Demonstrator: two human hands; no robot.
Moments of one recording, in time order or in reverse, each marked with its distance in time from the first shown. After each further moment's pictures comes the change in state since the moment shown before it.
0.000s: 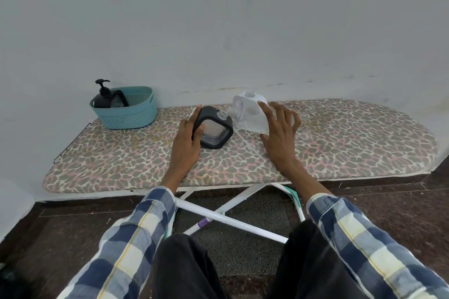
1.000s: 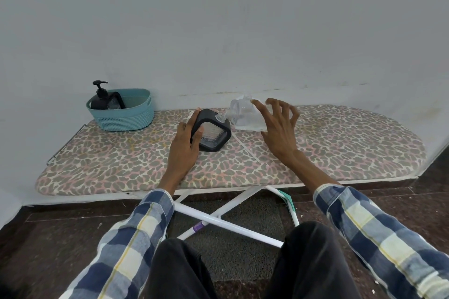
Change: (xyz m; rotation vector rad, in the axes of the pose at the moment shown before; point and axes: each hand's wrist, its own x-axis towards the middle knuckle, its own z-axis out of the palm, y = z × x) left_hand 0.000 -0.003 0.001 -0.005 -0.009 -0.014; right_hand 0.026 0.001 -0.017 -0.231 -0.105 -0.093
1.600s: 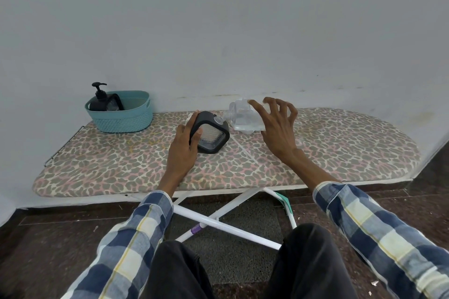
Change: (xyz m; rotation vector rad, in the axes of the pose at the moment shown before) left_hand -0.001 0.000 0.000 -0.032 0.007 0.005; right_hand 0.009 0.002 -0.009 -0.067 -0.001 -0.050
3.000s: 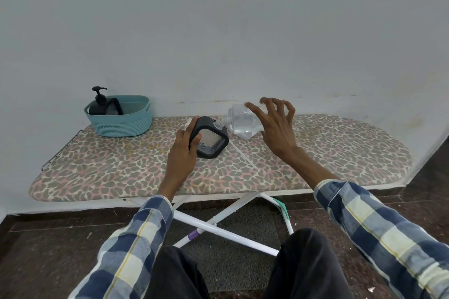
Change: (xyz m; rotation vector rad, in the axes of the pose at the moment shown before) left_hand -0.001 0.002 -0.001 -0.019 -0.004 -0.023; right_hand 0.014 0.004 -0.016 -0.089 -0.009 -0.090
